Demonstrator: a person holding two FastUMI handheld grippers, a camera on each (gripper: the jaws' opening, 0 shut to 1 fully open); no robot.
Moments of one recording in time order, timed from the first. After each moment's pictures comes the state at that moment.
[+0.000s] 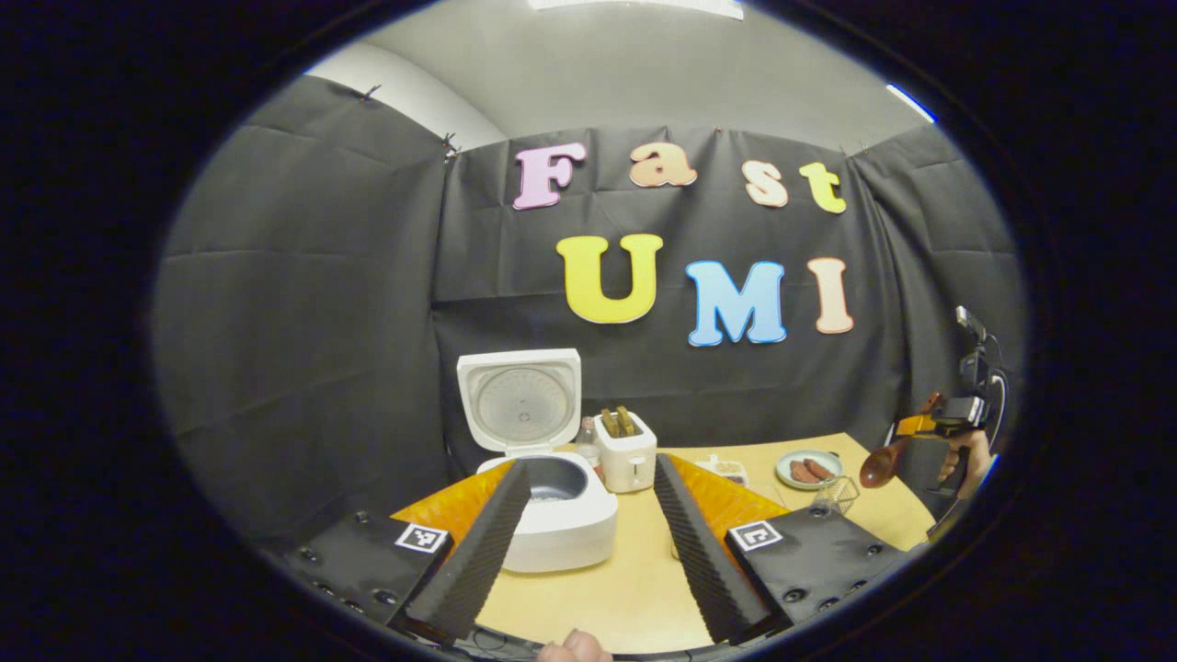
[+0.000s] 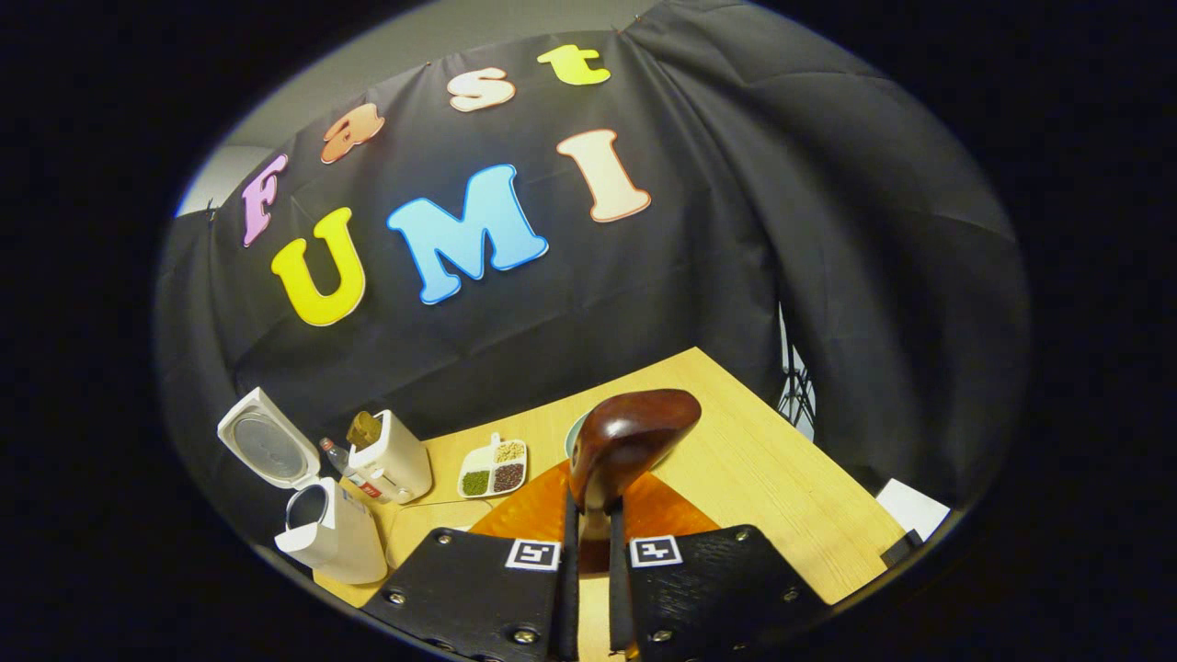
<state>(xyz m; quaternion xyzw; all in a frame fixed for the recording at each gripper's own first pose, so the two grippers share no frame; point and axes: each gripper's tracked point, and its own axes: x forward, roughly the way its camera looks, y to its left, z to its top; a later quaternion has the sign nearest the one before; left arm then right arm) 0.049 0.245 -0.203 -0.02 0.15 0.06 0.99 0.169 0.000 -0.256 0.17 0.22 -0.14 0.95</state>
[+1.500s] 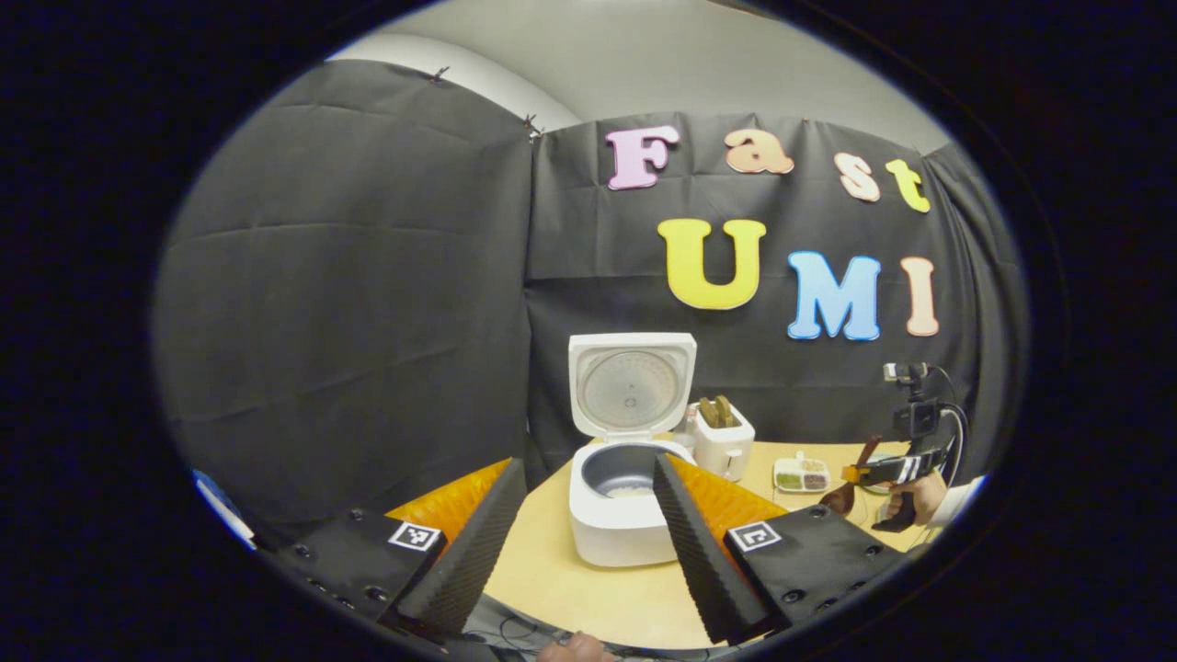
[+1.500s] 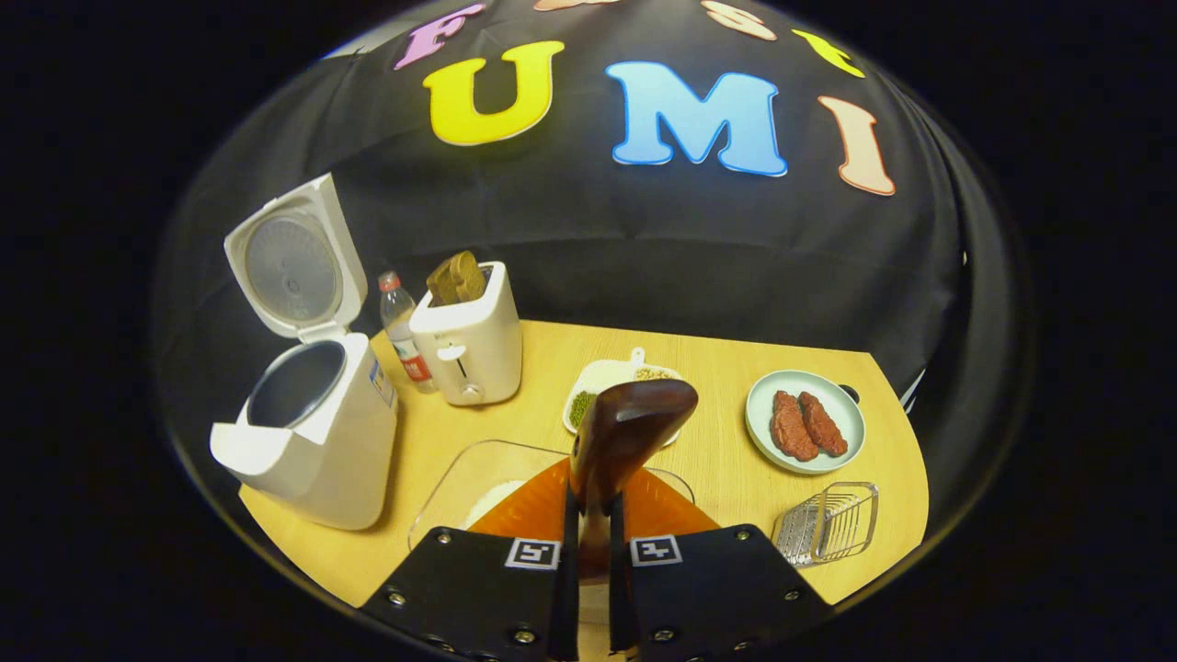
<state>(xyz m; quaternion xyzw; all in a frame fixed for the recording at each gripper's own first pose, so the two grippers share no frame) 0.026 0.359 -0.228 -0.01 0.20 0.21 0.96 0.310 0.205 -0.419 -0.01 0.36 0.04 0.93</state>
